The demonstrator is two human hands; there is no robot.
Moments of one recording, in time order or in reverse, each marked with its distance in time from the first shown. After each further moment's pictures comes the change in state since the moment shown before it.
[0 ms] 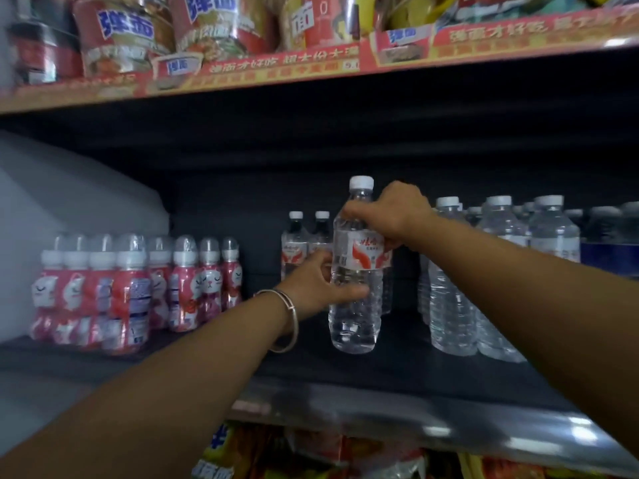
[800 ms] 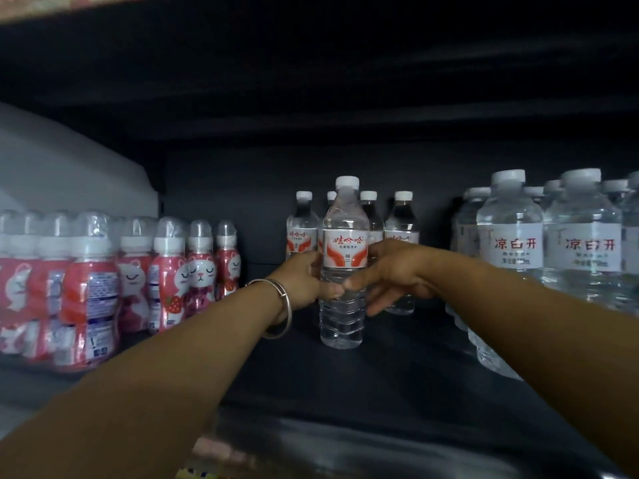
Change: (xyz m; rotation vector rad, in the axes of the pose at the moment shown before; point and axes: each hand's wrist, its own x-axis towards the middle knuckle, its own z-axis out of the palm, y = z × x) left_hand 0.069 -0.065 -0.029 -0.077 -0.018 -0.074; right_hand 0.036 0.064 0.089 0.312 -0.687 0.212
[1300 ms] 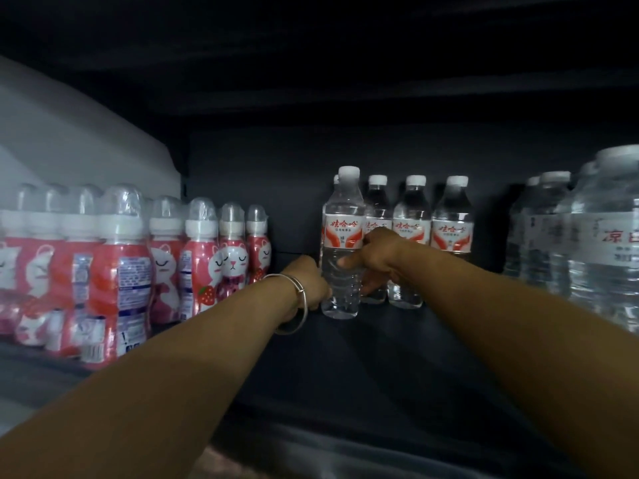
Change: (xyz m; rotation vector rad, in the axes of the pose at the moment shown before) left_hand 0.027 -0.053 -0.048 0.286 0.157 -0.270; right_hand 0.088 -0.023 0.060 0.063 0.211 0.053
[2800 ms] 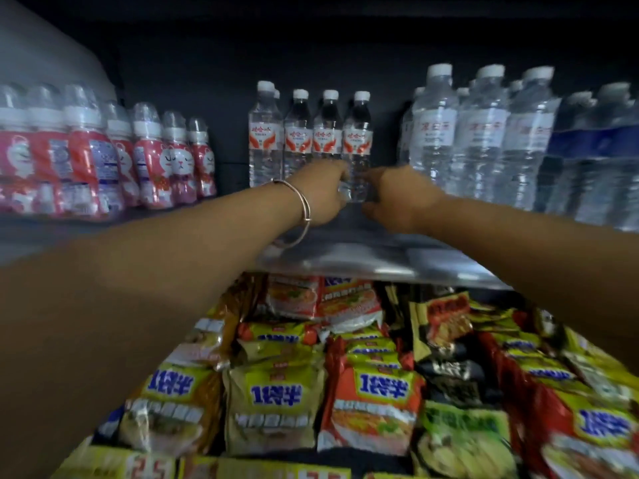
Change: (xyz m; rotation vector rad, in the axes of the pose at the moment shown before) left_hand -0.166 0.086 0.065 0.573 -0.018 0.515; right_hand -0.220 0.058 -0.062 -1.104 0.321 -0.205
